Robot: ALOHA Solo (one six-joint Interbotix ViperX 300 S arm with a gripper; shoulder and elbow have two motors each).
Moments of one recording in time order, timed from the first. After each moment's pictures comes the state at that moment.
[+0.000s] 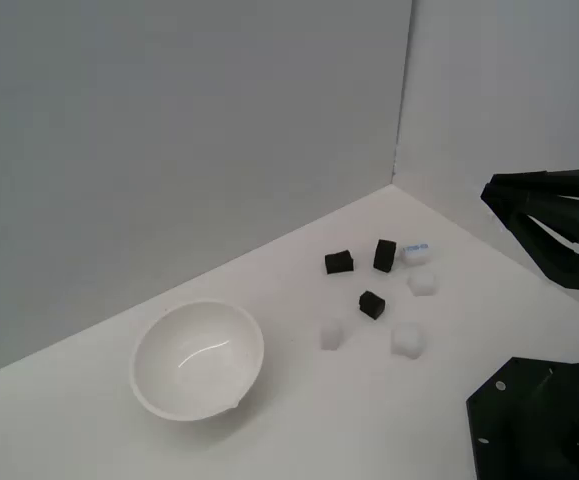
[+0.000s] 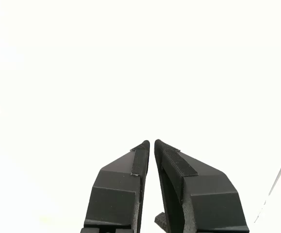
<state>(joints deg) 1.8 197.9 197.9 162.6 162.8 -30.9 33.2 31.0</state>
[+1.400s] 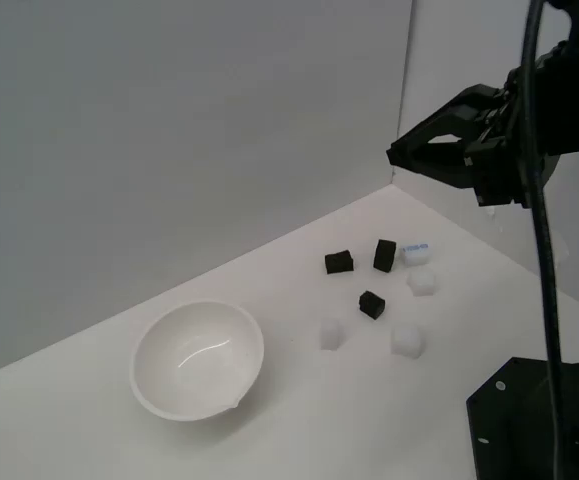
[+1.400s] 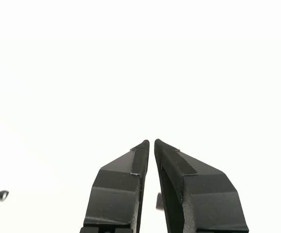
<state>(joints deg) 2.9 150.4 150.3 140.4 140.5 -26.9 44.9 27.2</state>
